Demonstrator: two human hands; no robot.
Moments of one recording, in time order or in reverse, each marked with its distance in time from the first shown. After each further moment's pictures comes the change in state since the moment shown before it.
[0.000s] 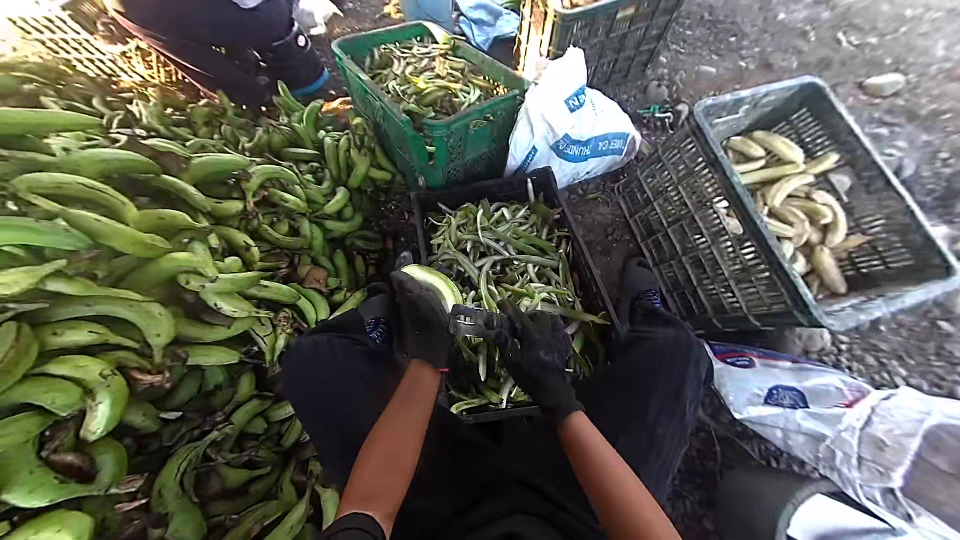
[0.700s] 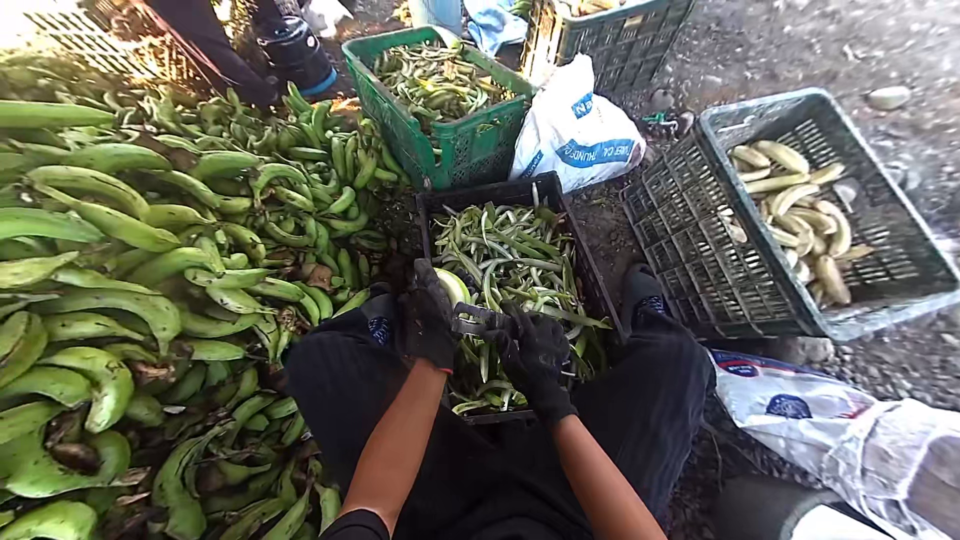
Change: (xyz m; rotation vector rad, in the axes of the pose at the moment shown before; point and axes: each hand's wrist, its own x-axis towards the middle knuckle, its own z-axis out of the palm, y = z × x) left_hand -0.014 0.011 -0.005 0.166 -0.097 -0.150; right_hand -0.004 -0.004 0.009 0.051 0.052 0.024
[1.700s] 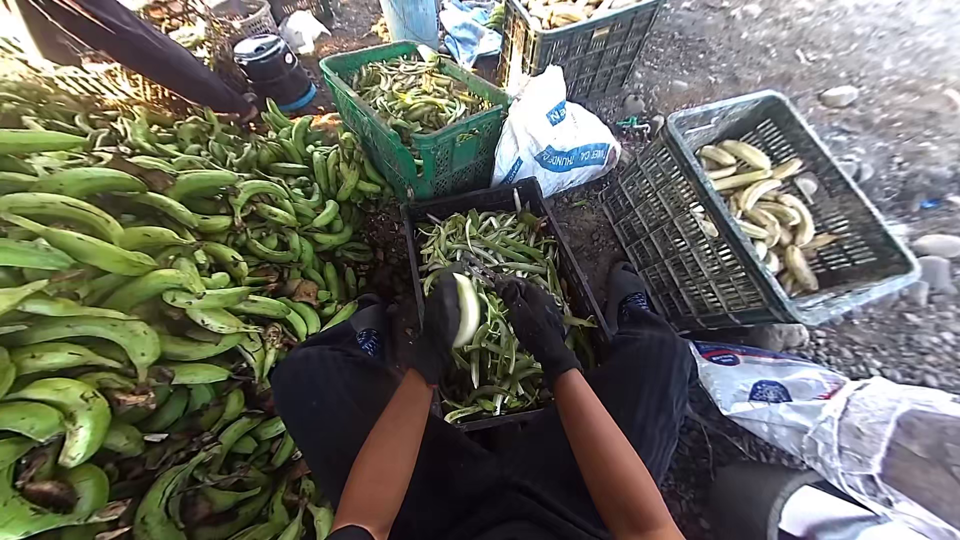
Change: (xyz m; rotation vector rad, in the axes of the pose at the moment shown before) left_hand 0.000 0.010 0.012 0.333 -0.376 0.162; right_hand 0.066 -0.003 -0.036 0.072 -0.226 0.126
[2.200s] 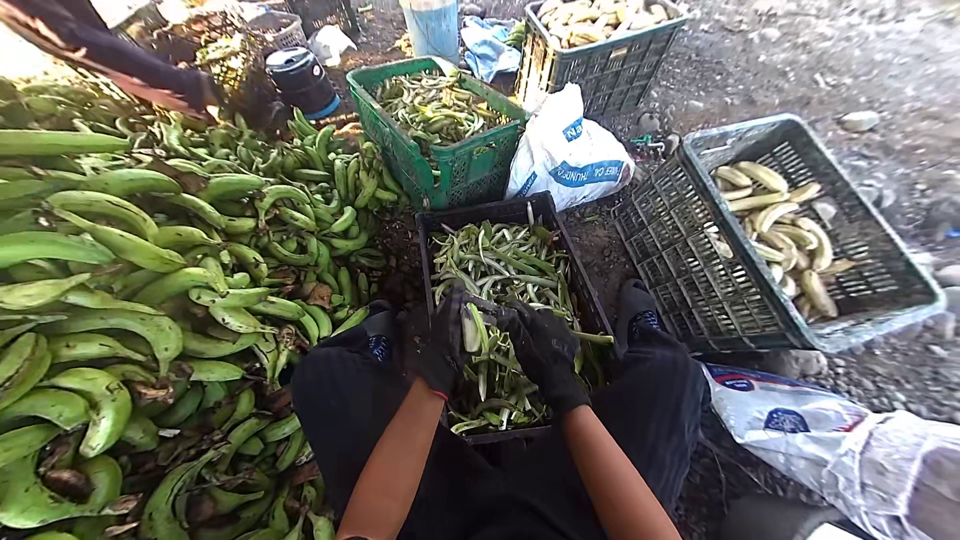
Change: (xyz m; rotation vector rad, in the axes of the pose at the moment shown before) left_hand 0.004 -0.017 0.001 -0.535 0.086 -0.146; right_hand -0.024 0.005 0.012 -0.175 0.090 -0.079
